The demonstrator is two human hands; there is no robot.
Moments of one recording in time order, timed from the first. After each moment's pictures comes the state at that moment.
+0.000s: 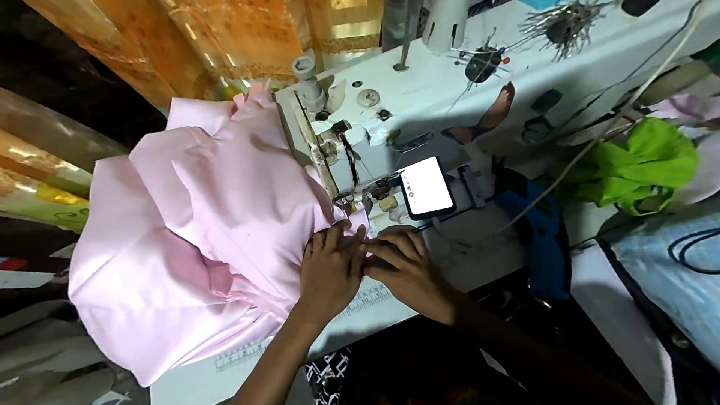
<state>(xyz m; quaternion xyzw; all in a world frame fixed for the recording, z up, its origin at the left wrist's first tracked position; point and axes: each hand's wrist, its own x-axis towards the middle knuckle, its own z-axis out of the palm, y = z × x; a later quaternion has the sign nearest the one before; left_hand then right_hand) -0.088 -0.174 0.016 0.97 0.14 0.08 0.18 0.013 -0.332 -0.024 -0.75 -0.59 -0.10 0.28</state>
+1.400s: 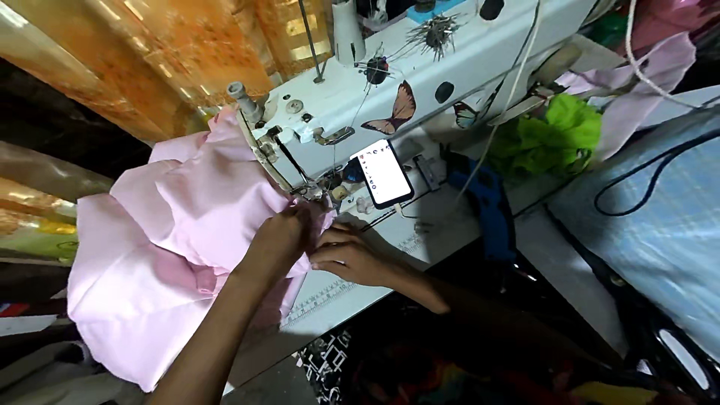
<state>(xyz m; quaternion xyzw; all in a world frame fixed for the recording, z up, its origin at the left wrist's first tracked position) -0.066 -0.135 0.084 0.99 0.05 -0.02 0.09 0.010 -0.295 -0.006 -0.61 -0.61 0.05 0.50</state>
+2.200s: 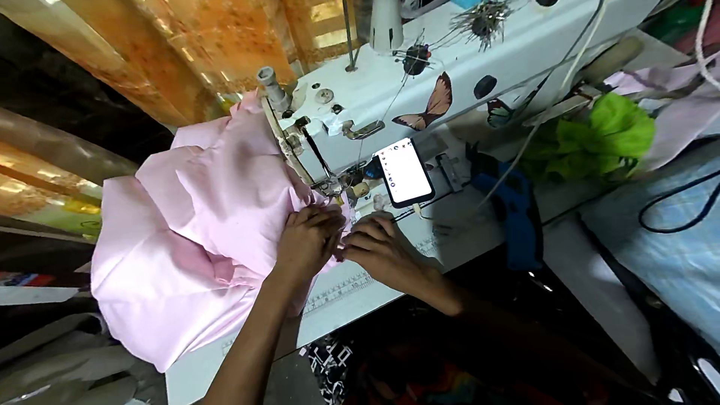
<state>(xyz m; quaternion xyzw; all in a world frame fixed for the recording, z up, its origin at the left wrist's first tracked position) -0.078 -0.132 0.031 0.99 -0.02 0.12 0.11 0.013 -0.317 -0.018 -0.71 -0.62 -0.09 0.32</state>
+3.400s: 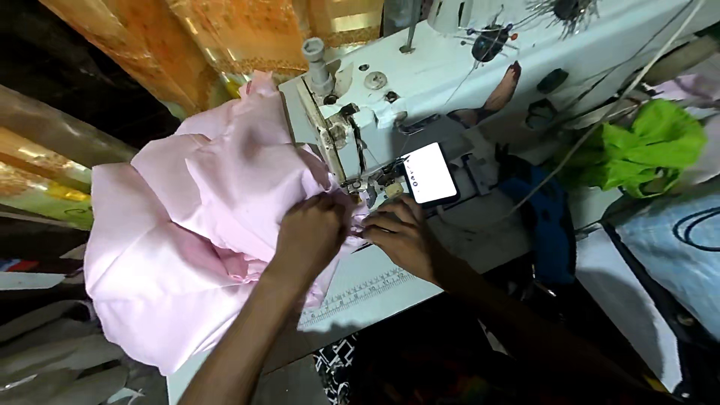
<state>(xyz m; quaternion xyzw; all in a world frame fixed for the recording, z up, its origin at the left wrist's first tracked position) -0.070 -0.130 0.073 1.00 0.04 0.03 0.05 0.037 -0.307 -0.018 -0.73 -0.60 -0.12 0.32</state>
